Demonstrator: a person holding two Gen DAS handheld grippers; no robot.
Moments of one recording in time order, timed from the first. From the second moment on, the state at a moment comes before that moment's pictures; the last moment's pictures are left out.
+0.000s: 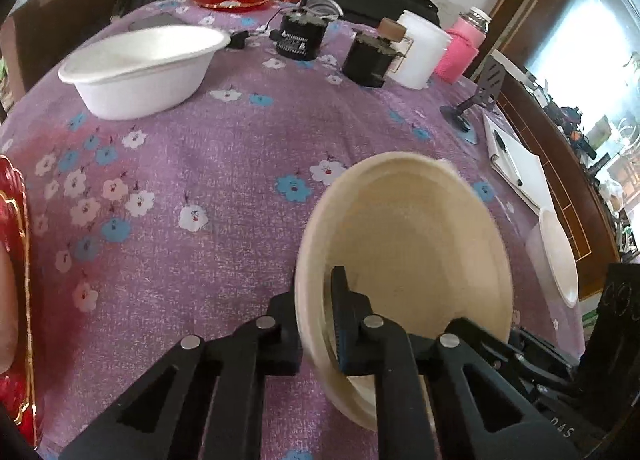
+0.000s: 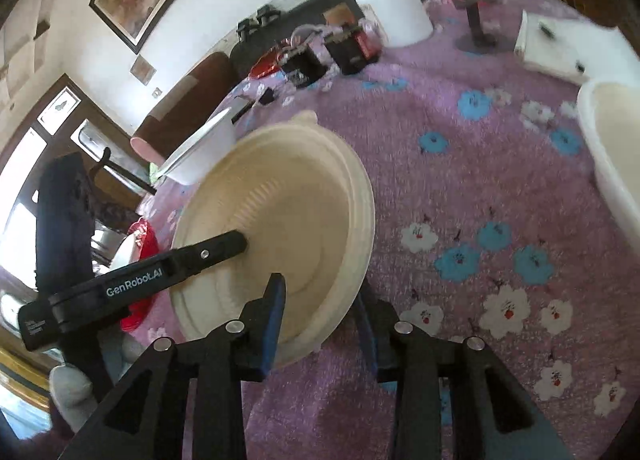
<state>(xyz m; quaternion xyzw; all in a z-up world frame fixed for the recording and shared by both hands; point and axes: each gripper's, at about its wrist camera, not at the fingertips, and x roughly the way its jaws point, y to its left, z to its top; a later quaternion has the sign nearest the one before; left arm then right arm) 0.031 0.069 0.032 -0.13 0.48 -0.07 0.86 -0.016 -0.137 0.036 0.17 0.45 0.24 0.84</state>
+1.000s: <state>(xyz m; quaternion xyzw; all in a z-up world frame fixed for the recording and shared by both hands) -0.091 0.216 0.126 -0.18 0.36 0.04 0.92 -0.055 0.021 0.133 0.08 0.41 0.33 0.85</state>
